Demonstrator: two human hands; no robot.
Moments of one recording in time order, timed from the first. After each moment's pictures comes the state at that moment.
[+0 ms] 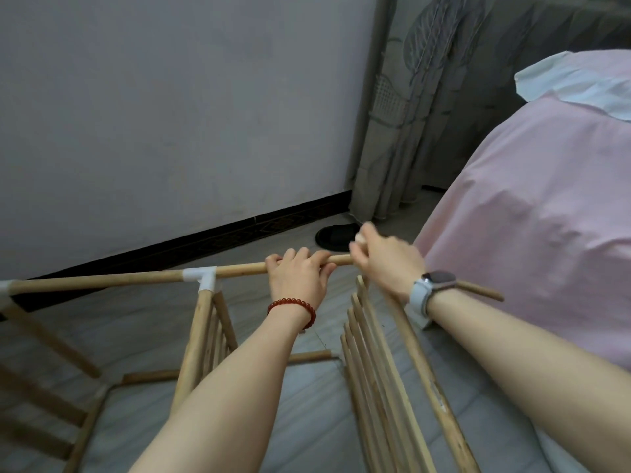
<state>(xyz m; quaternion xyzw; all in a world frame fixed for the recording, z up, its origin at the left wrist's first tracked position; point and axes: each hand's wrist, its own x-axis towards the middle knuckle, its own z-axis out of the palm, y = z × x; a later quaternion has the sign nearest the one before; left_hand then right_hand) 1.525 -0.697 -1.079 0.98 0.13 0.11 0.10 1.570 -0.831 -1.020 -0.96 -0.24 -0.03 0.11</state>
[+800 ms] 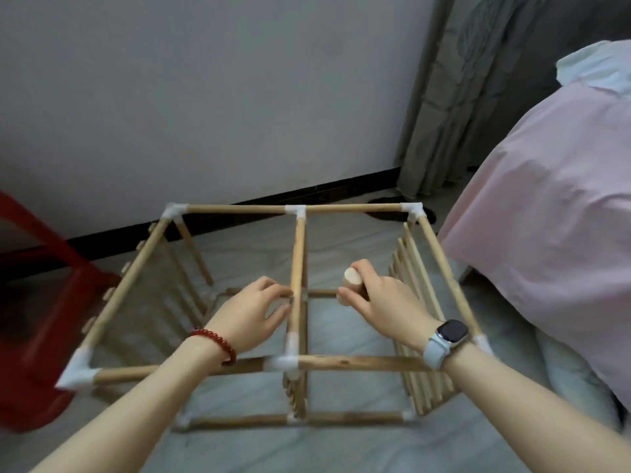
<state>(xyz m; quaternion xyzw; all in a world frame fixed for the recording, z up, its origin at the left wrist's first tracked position) 1.234 -0.631 -1.034 0.97 0.06 0.02 0.23 1.341 -0.833 -1.013 -0.89 -0.41 0.05 0.19</state>
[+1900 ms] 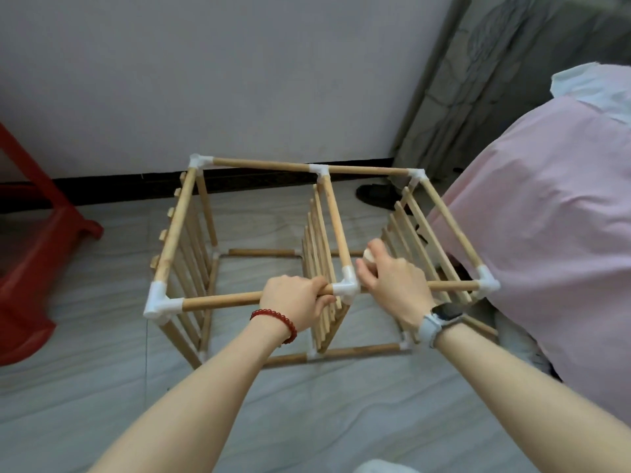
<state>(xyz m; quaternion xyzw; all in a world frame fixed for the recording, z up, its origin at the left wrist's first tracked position) 1.223 -0.698 -1.069 1.00 0.06 0.03 0.06 1.301 -0.845 -1.017 -0.94 -0.34 -0.03 0.09</state>
